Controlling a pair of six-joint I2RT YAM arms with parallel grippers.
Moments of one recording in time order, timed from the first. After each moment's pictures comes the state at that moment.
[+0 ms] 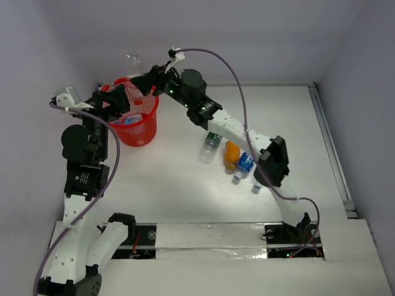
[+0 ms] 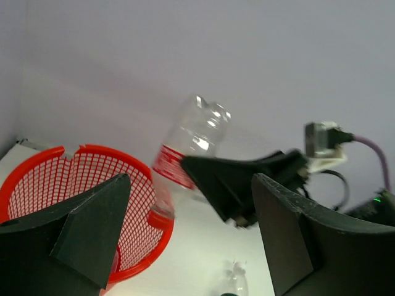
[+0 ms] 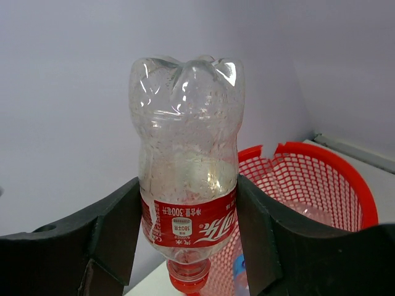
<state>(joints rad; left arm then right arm) -0.16 0.77 1.07 -0.03 -0.22 -0.45 0.85 2.17 2.17 0.27 -0.11 0.51</state>
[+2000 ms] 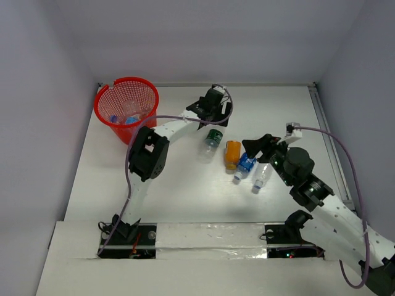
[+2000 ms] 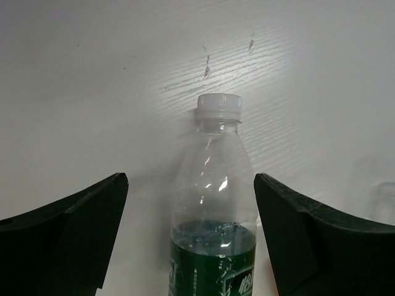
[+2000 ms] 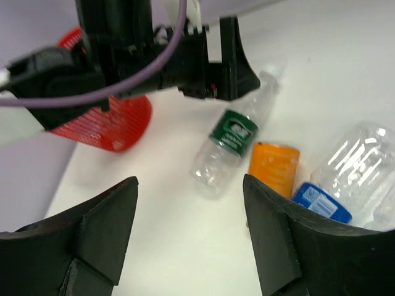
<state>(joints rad) -0.66 2.20 1.81 -0.33 -0.15 -0.27 0.63 0.67 0.60 -0.01 0.24 0.62</state>
